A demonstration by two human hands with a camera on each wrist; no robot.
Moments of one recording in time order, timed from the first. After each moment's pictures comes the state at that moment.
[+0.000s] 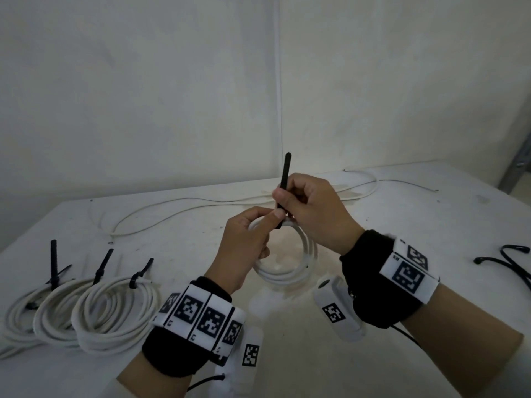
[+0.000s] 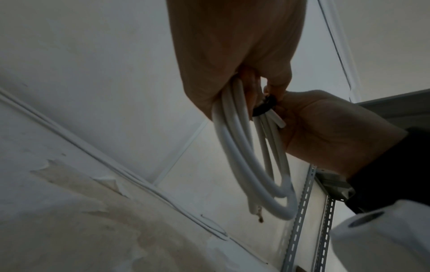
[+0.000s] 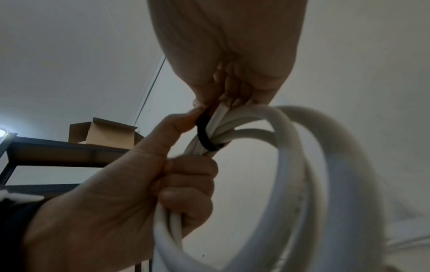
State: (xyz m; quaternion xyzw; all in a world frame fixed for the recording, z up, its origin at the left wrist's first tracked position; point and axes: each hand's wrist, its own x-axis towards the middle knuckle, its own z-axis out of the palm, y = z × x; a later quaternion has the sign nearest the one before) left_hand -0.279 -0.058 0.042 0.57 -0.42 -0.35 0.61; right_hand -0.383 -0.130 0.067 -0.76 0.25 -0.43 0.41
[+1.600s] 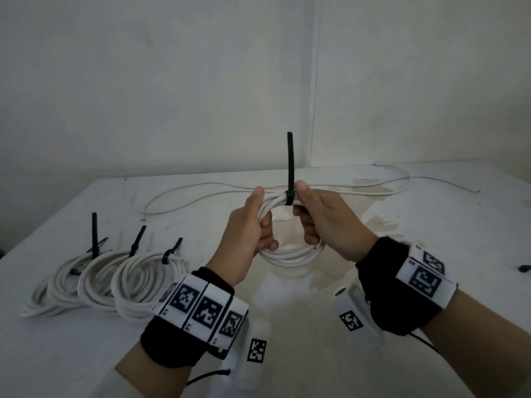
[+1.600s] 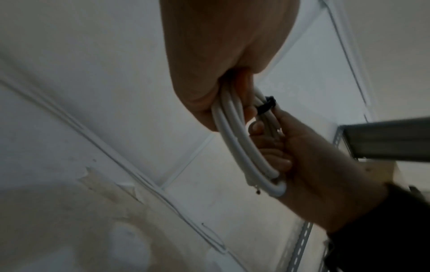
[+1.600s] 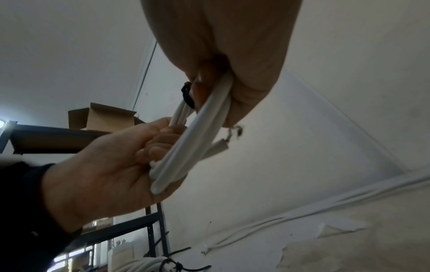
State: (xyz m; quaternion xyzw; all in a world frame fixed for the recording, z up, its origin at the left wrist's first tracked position) left_hand -0.254 -0.036 0.049 0.59 -0.32 -0.39 0.63; right_hand -0.361 -0.107 0.054 -0.67 0.29 -0.32 0.60
